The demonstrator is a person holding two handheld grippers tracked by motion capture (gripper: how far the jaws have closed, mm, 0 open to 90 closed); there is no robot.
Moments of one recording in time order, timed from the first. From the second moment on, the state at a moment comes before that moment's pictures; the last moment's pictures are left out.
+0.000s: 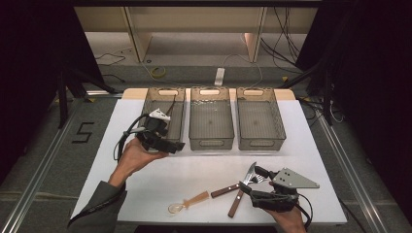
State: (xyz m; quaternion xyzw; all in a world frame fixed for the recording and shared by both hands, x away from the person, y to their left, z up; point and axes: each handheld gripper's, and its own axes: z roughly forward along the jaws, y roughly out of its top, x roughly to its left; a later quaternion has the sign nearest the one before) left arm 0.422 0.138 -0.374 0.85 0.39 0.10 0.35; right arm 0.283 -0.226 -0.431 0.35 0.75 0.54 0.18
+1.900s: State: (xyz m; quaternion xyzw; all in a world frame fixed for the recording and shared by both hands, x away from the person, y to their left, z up) left arm 0.358 0.081 -0.430 0.91 0.32 0.03 0.26; right arm 0.281 -0.230 -0.432 0.35 0.75 0.53 0.18
